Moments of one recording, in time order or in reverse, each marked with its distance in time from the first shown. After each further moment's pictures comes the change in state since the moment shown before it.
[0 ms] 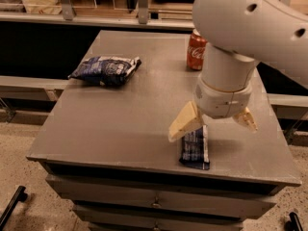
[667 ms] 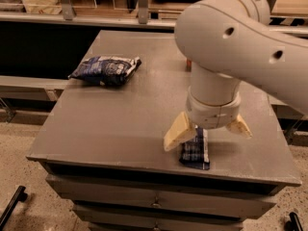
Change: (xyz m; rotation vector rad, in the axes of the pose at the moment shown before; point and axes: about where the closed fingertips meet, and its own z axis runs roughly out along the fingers) arm 0.005 0.011 0.017 0.064 -0.022 0.004
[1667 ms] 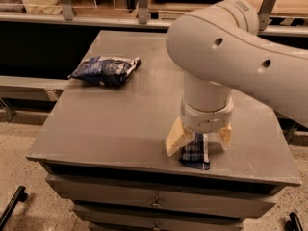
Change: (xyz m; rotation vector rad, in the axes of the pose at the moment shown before) arm -0.001 0.008 0.010 0.015 -0.010 0.014
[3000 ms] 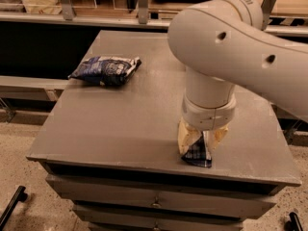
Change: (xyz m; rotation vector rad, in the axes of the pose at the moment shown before) arm -0.001 0.000 -0.008 -0.002 -0.005 -0.001
